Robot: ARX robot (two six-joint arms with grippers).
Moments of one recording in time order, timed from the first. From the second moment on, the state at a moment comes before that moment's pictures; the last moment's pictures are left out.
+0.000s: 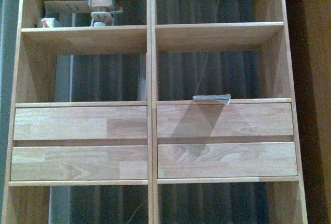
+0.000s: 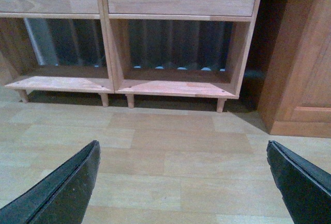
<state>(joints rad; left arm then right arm) 0.00 0.00 0.01 0.00 0.00 0.00 0.00 0.00 0.01 0.00 0.00 0.00</state>
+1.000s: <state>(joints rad) 0.00 0.00 0.01 0.00 0.00 0.00 0.00 0.00 0.01 0.00 0.00 0.00</state>
